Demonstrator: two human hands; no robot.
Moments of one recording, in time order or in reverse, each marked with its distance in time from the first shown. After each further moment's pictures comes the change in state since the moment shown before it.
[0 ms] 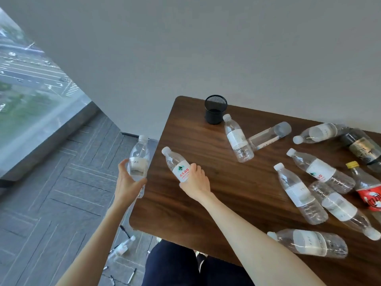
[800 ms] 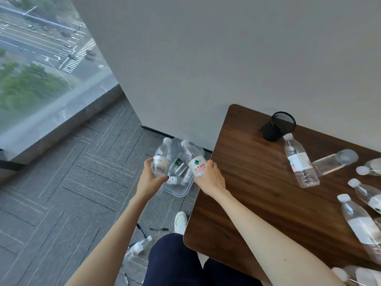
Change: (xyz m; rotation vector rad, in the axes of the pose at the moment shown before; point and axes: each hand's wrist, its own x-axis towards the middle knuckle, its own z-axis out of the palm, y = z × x) left_hand 0.127 -0.088 -0.101 -0.144 -0.199 -0.147; right_hand 0.072 -0.171 0.057 -0.037 -0.061 0.088
